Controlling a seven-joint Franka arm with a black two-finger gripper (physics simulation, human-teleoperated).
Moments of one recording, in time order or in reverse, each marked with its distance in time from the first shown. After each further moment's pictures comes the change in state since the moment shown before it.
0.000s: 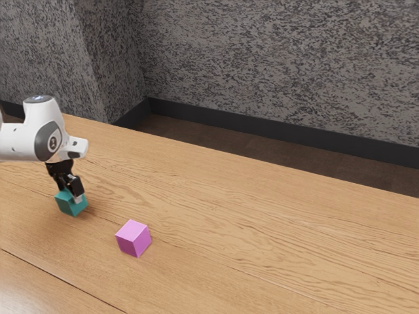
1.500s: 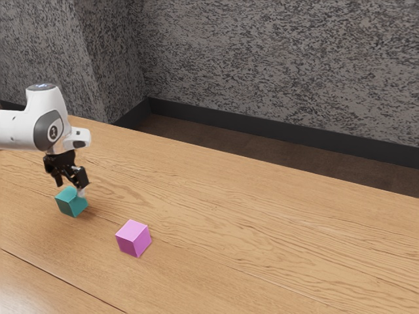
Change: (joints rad) arm -0.077 -0.087 0.041 -0.015 0.030 -0.119 -0.236
